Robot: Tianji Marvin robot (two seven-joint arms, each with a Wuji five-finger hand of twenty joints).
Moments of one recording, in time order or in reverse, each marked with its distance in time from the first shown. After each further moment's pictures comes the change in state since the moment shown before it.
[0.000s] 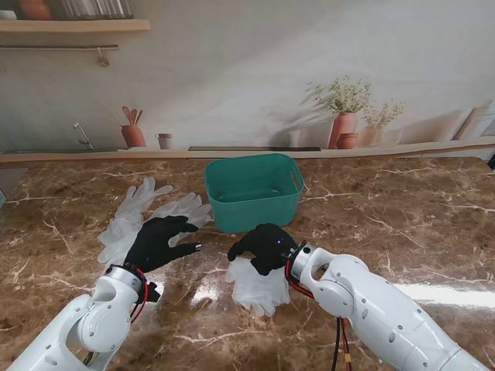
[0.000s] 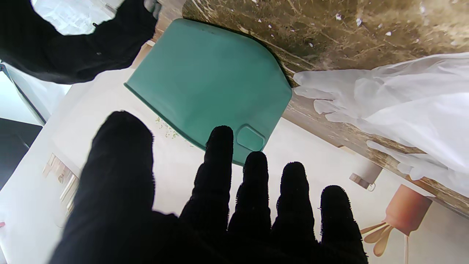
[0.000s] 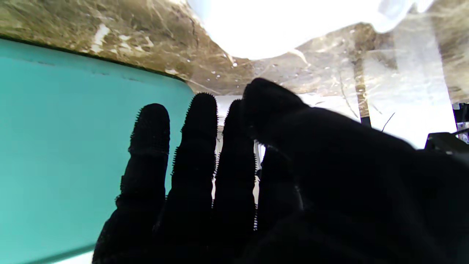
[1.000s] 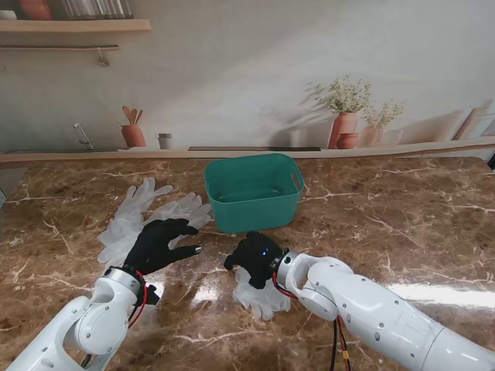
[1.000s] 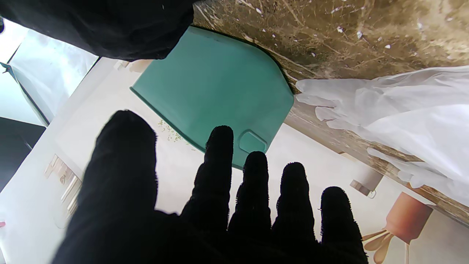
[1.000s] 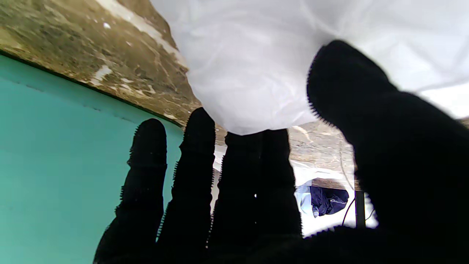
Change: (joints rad) left arm 0.015 0.004 -0.009 -0.014 -0.018 -0.010 -0.027; right arm 0.158 0.020 -0.288 0.059 -0.098 0.181 0.012; left_hand 0.018 0.000 0.000 0.000 0.000 0.000 0.000 0.000 0.000 0.000 0.000 0.000 0.000 -0.001 -0.010 0.000 0.000 0.000 -0.029 0.000; right_hand -0.226 -0.159 -0.081 -0.006 -0.043 0.050 0.030 0.090 -0.036 -0.058 0.400 0.459 -0.245 -0.010 0.391 0.276 -0.158 0.011 -0.016 0.277
